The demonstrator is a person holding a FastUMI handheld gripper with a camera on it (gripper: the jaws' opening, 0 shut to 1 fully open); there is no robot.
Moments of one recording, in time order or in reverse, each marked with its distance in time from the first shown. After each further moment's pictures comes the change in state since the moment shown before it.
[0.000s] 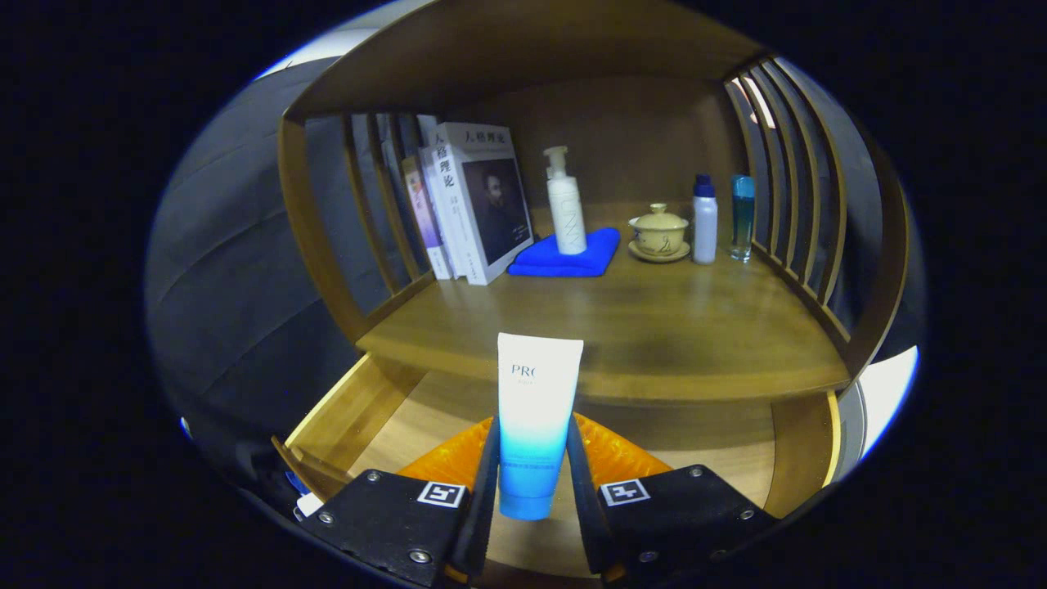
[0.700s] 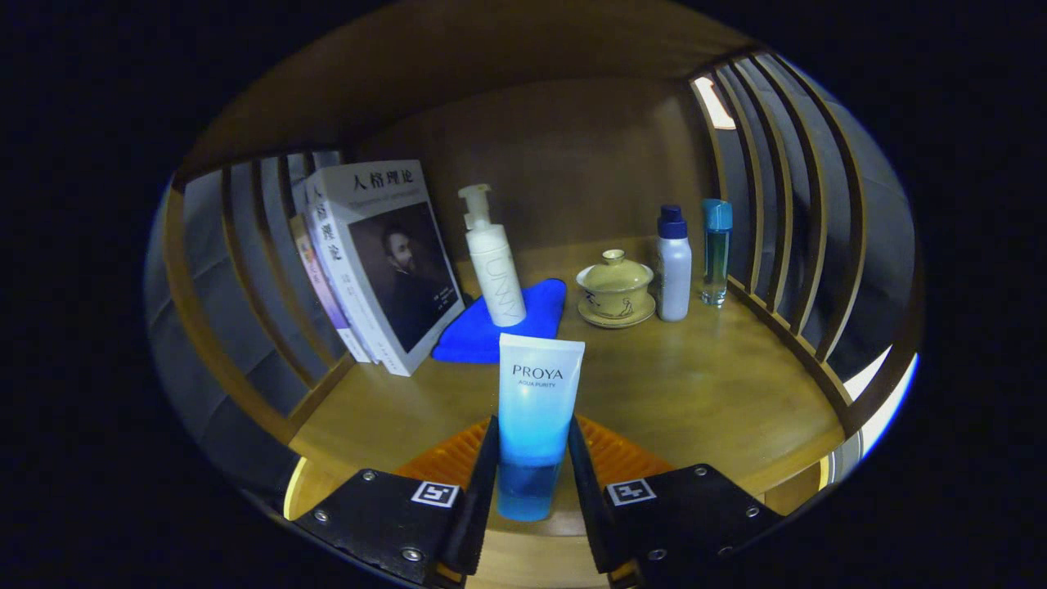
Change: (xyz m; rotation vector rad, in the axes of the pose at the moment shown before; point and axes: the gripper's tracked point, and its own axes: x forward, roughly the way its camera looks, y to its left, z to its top) arm 0.089 -0.053 0.066 0.074 -0.047 -0.217
